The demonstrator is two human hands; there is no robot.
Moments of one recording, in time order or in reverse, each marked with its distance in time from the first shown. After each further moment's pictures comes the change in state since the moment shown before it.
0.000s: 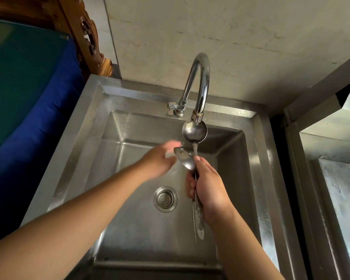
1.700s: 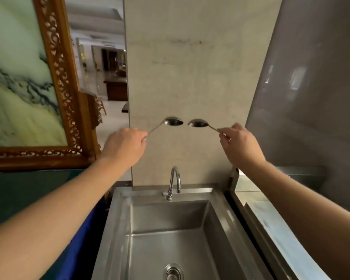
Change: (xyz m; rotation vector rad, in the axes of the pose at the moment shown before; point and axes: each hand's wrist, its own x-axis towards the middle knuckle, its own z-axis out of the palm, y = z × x) left_hand -0.355 0.294 -0.197 1.031 0.848 0.765; right_hand -0.328 -0.269 0.011 -1.098 0.745 -1.181
